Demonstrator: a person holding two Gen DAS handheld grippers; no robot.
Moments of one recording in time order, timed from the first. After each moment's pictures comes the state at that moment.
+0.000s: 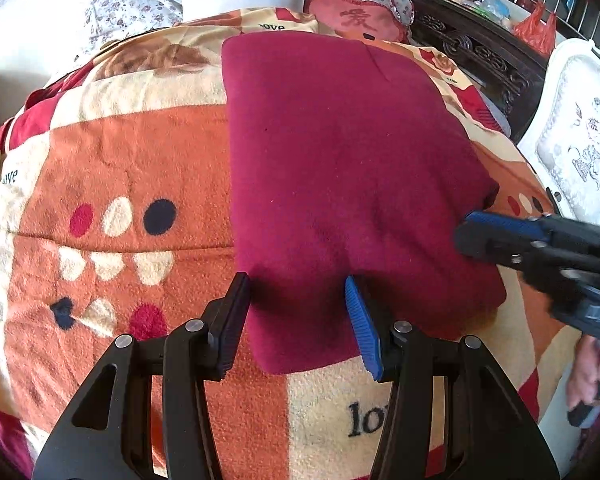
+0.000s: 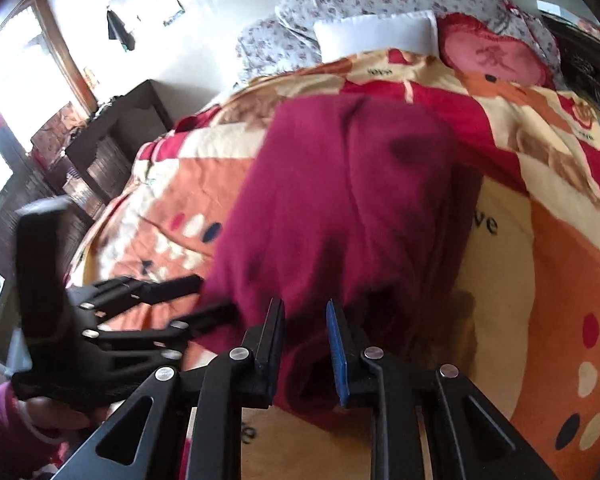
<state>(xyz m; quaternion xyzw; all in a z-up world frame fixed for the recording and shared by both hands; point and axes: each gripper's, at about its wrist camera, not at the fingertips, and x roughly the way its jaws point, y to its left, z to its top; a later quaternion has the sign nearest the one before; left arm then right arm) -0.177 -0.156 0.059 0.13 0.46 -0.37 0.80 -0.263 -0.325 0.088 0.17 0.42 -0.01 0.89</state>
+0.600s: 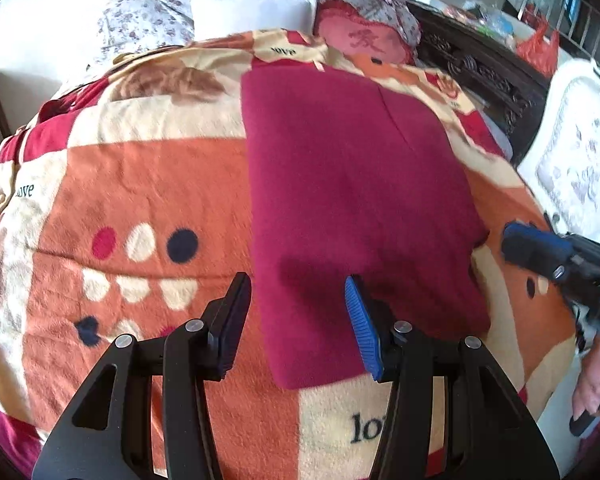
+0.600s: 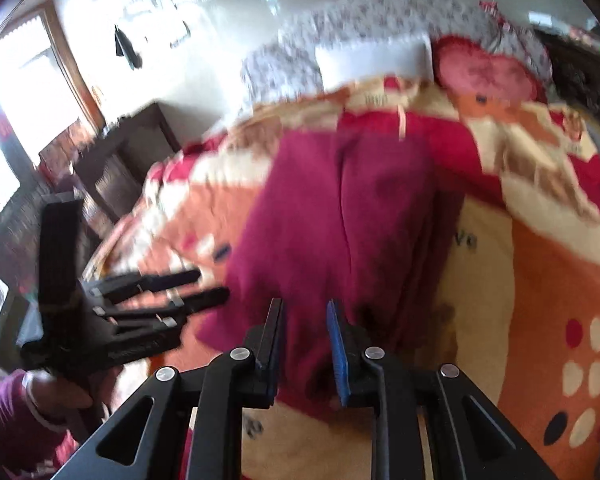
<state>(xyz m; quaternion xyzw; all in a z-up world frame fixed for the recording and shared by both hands) -0.162 -0.147 0.086 0.10 0.44 -0.36 0.81 -0.289 -0.330 0.126 0.18 0.36 -0.01 0.92</state>
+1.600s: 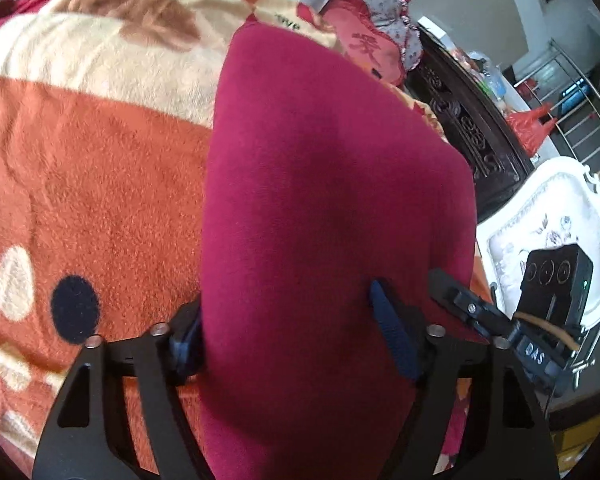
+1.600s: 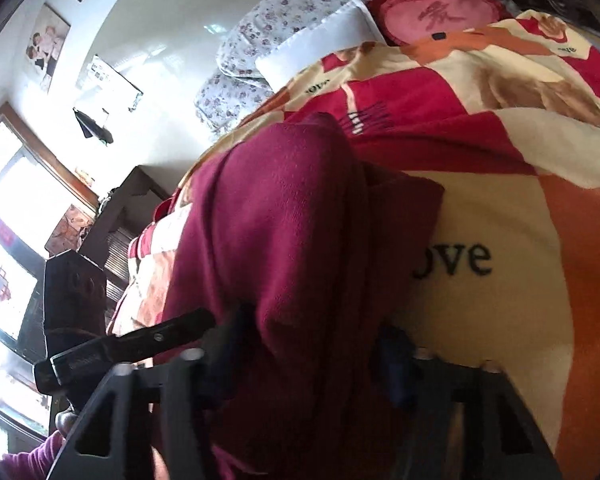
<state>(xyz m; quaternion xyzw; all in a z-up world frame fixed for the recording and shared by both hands) -0.080 -0.185 0.046 -0.06 0.52 -0.43 0.73 -0.225 -0.416 0.046 0.34 0.33 -0.01 0.88</state>
